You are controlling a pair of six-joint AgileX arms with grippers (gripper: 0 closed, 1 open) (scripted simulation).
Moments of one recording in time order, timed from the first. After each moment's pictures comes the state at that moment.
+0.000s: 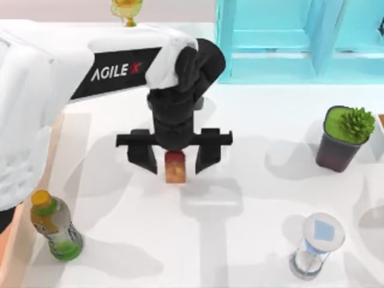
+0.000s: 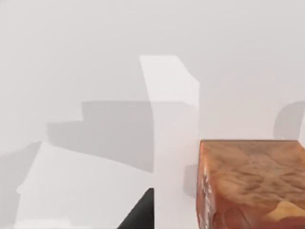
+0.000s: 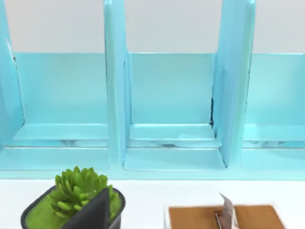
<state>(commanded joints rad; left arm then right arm) -0.62 2.25 1.69 -1.01 0.00 -0.59 0.00 0.00 0.00 0.00 0.00 0.00</state>
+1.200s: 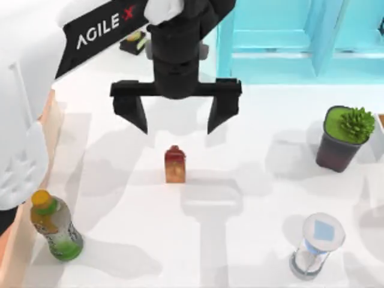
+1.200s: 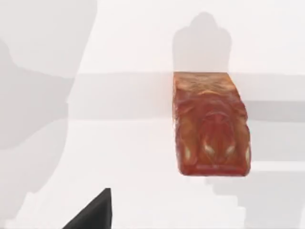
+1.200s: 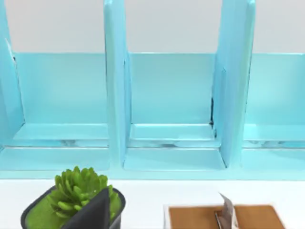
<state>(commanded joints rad) -0.63 2.25 2.10 -1.43 0.00 -0.60 0.00 0.00 0.00 0.00 0.00 0.00</state>
